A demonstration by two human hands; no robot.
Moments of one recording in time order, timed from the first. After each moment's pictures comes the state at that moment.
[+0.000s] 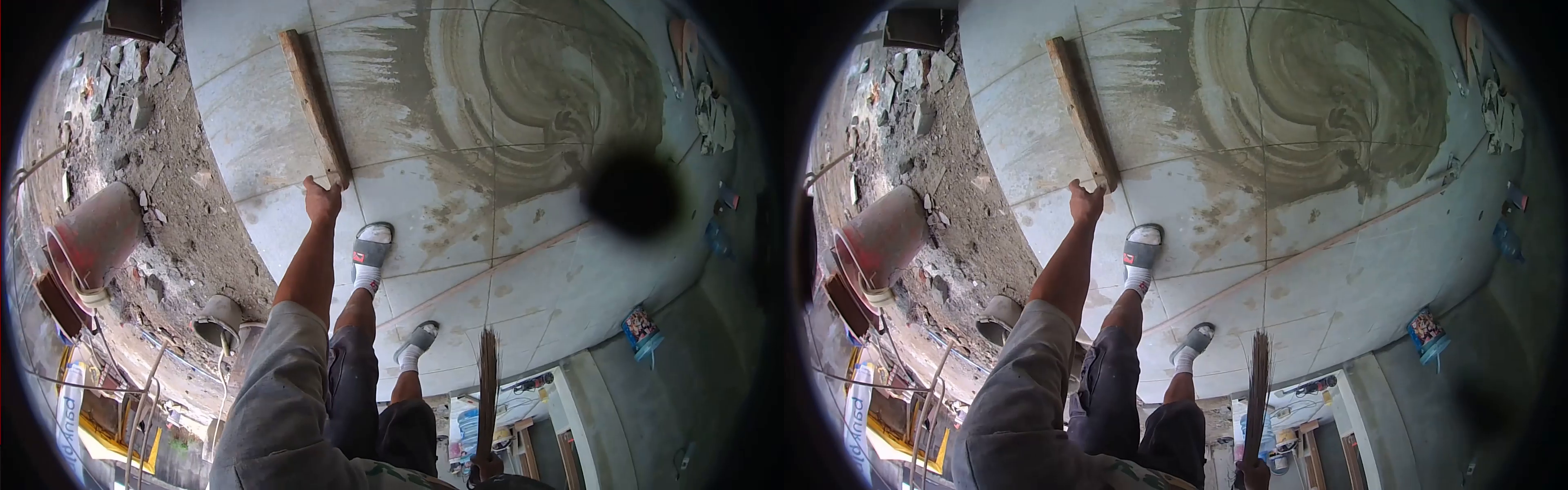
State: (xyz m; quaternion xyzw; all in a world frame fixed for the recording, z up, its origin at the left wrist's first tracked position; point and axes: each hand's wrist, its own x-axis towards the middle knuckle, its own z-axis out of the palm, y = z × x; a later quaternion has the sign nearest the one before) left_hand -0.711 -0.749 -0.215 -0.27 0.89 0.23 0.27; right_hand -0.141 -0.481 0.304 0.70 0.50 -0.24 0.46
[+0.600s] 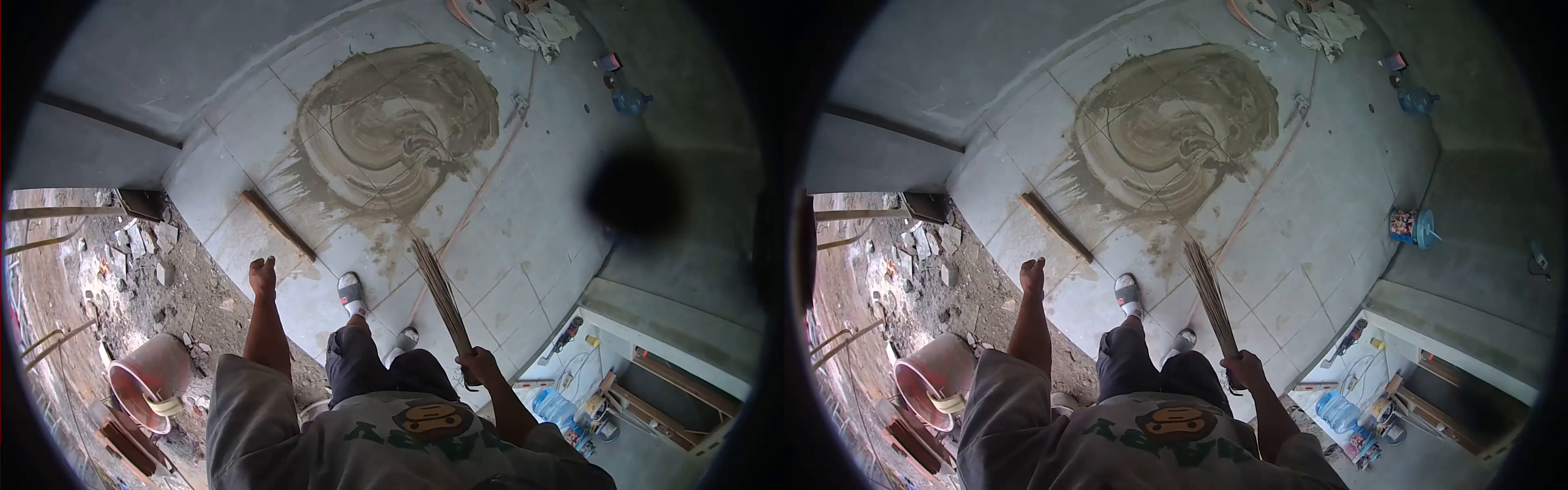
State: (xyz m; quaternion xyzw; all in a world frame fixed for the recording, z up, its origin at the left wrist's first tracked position) left_hand -0.793 -0.792 0.070 -0.12 0.88 0.42 0.17; right_hand -0.341 -0.509 0.361 0.64 0.59 -0.40 0.30
